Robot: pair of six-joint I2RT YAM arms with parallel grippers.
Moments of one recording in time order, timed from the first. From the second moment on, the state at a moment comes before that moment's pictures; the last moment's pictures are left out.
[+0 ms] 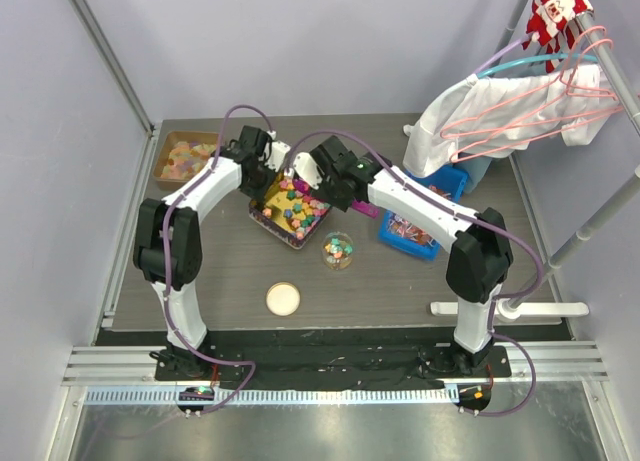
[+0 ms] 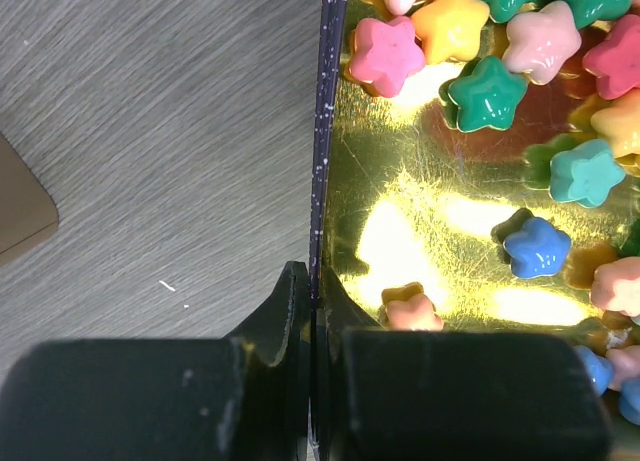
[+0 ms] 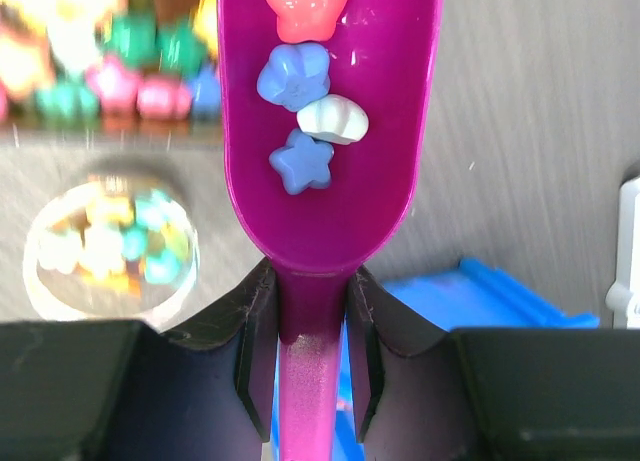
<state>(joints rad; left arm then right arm) -0.31 1.90 1.52 -0.69 0.01 0.27 0.75 1.88 1.71 -0.80 0.16 -0.49</state>
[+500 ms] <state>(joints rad) -0.19 1.90 1.50 -0.65 0.02 0.26 0.74 1.64 1.53 -1.09 0.22 -0.72</state>
